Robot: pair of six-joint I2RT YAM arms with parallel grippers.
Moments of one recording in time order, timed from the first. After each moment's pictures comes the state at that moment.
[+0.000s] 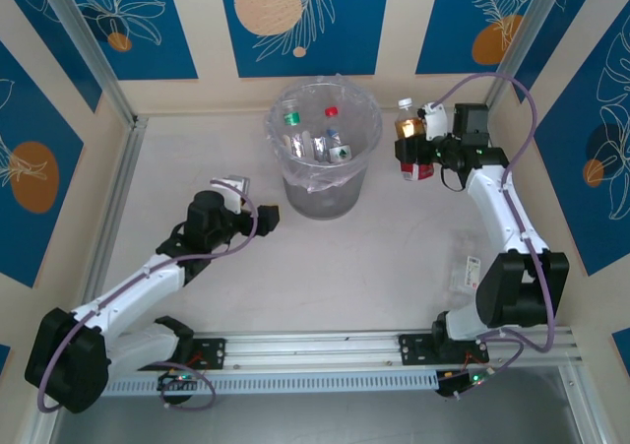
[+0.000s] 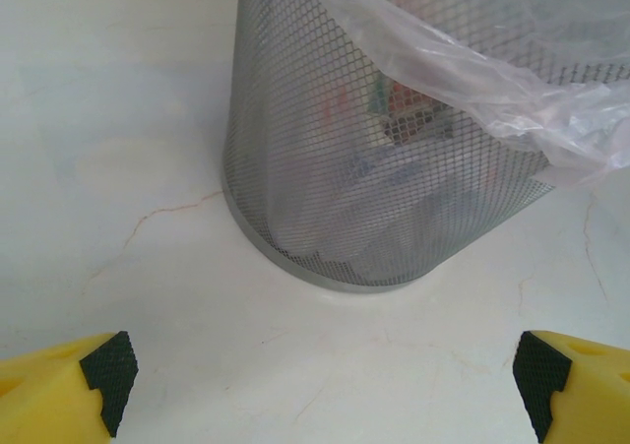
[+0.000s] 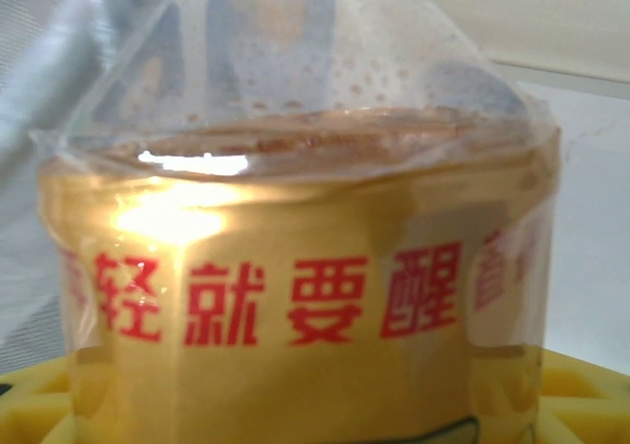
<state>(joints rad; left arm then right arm) -0.48 1.07 0.58 0.06 0.11 -0.32 -0.01 1.44 1.29 -0.52 -0.45 -0.11</state>
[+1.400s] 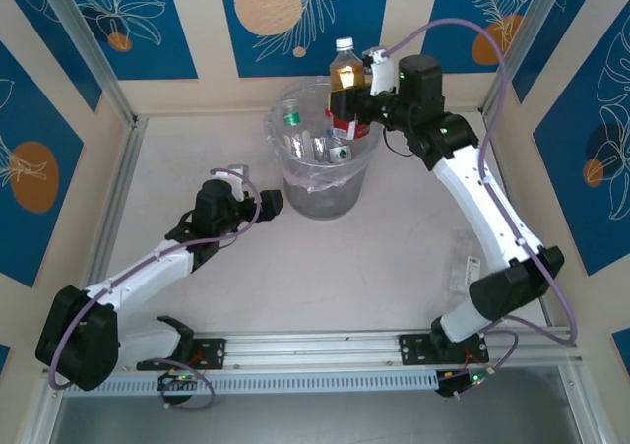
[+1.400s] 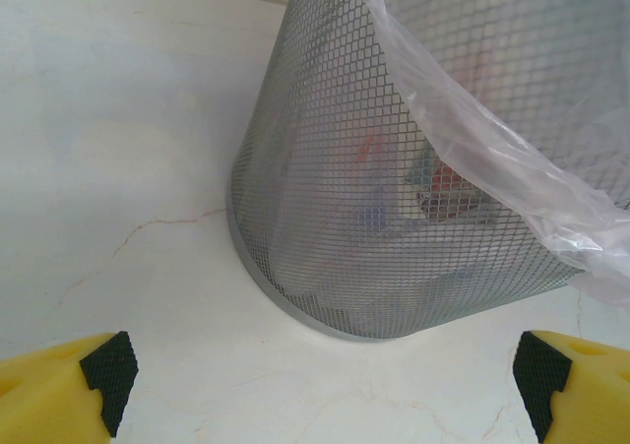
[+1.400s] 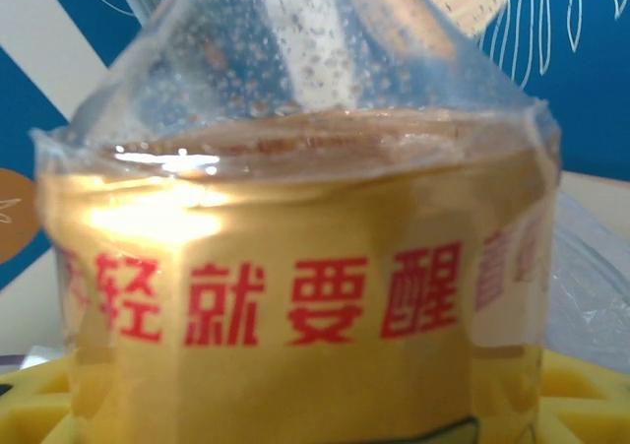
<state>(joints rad) -0.48 1.19 0.66 0.09 0.06 -0.48 0.41 1.57 1.78 -0.55 -0.29 0.20</state>
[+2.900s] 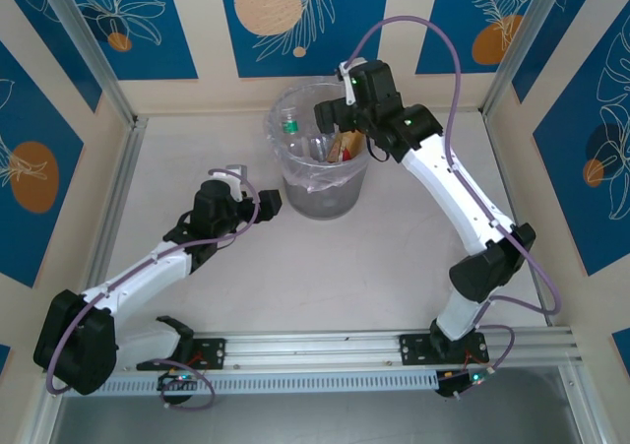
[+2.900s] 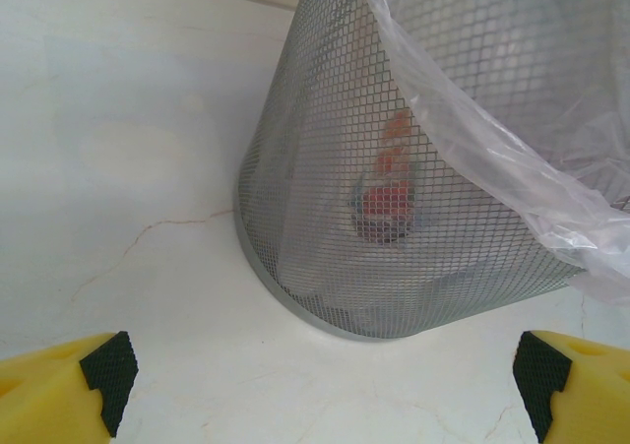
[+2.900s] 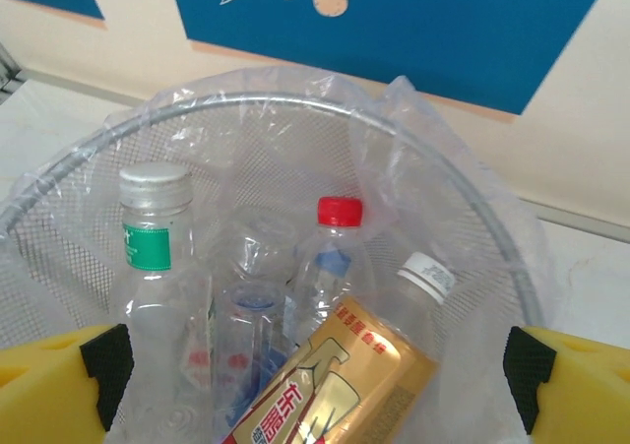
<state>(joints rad) -0.48 1.17 0.66 0.07 0.05 -0.48 0.57 1.69 1.95 -0.82 0.24 0.12</state>
